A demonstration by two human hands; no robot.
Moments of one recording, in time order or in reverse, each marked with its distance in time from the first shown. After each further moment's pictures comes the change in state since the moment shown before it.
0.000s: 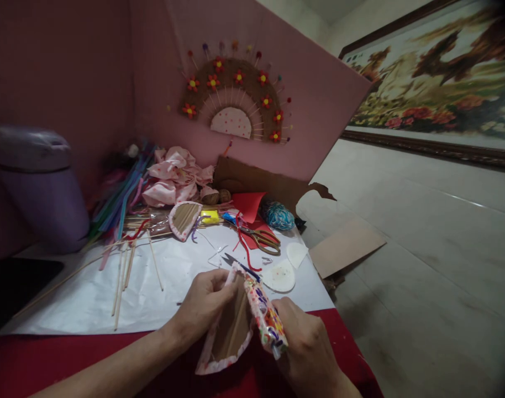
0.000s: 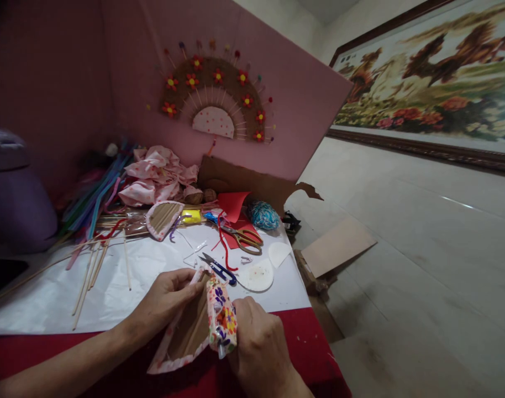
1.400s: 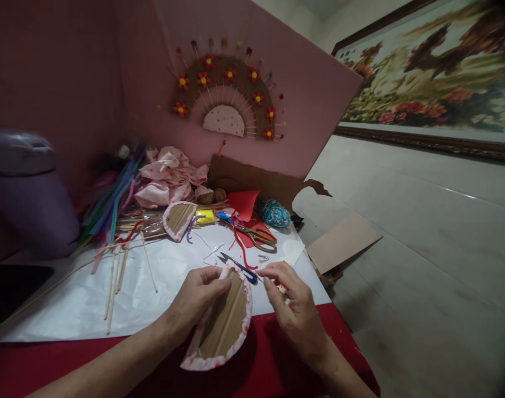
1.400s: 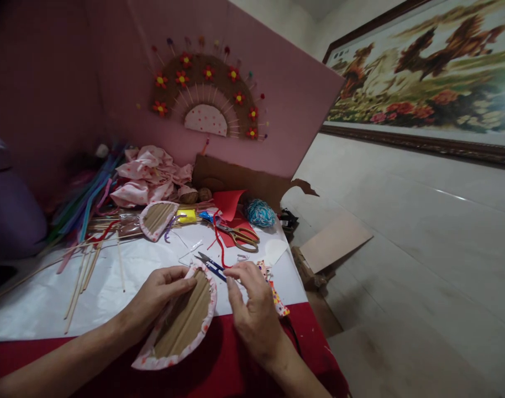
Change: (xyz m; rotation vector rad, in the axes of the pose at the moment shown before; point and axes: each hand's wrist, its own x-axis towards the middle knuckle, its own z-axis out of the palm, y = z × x) left_hand 0.005 -0.001 -0.005 -0.148 -0.030 -0.131; right_hand 0.035 0.010 -0.008 0.492 0.159 0.227
